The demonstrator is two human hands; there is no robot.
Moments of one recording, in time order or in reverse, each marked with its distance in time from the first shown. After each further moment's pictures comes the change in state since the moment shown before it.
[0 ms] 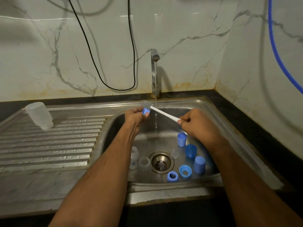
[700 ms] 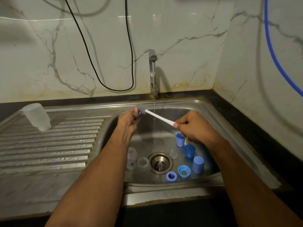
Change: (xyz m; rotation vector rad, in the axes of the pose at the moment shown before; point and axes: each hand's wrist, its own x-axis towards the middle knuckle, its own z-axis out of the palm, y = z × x) left_hand 0.010 0.005 -0.010 -0.424 -0.054 -0.113; right_hand -0.005 -0.008 -0.002 0.065 -0.122 0.045
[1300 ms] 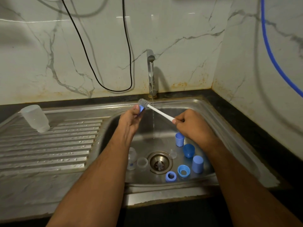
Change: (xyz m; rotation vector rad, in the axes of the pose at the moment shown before) left_hand -0.021 -0.001 0.010 -0.123 -0.043 -0.013; right_hand 0.010 0.002 0.013 0.000 0.152 -0.002
